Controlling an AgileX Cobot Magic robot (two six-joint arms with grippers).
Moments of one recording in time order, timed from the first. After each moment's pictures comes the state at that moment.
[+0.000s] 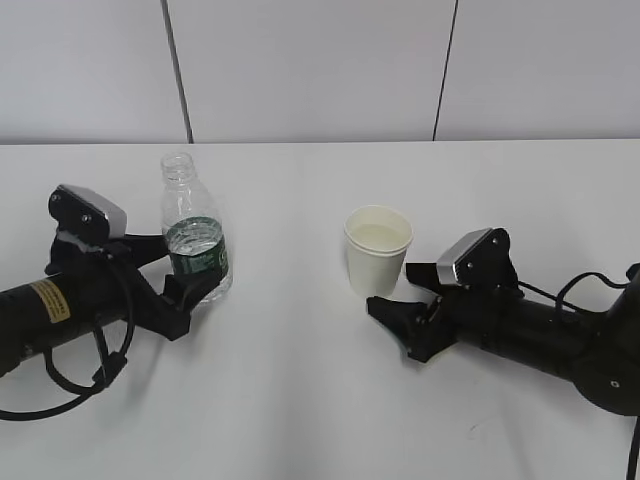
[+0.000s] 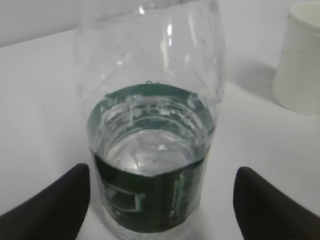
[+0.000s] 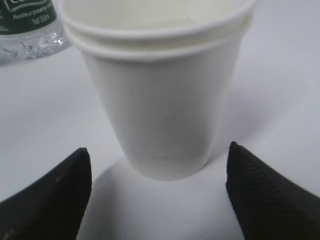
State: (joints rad) left arm -0.20 2.03 -0.57 0.56 -1.10 -0.10; right arm 0.13 2.27 -0.73 -0.63 -1.14 0.06
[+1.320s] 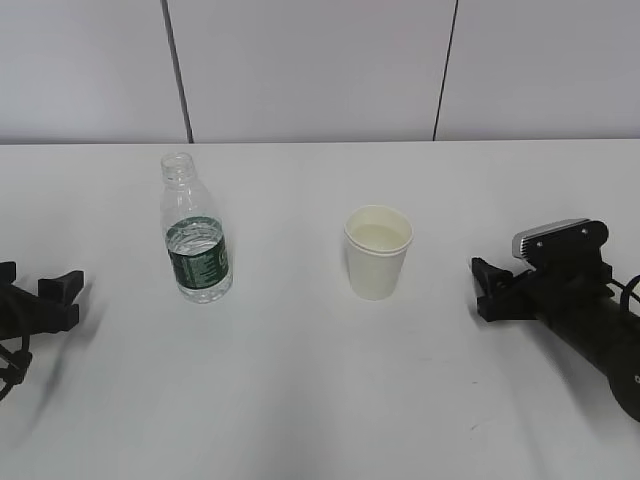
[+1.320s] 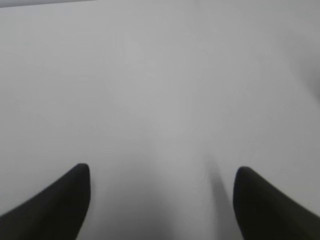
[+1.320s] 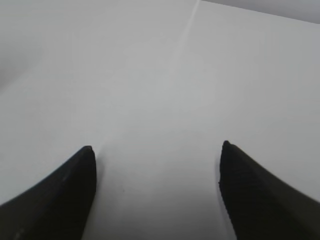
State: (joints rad) left arm 0.06 2.03 -0.42 0.24 -1.14 0.01; right arm 0.03 2.24 -0.64 -0.09 -1.17 -0.18
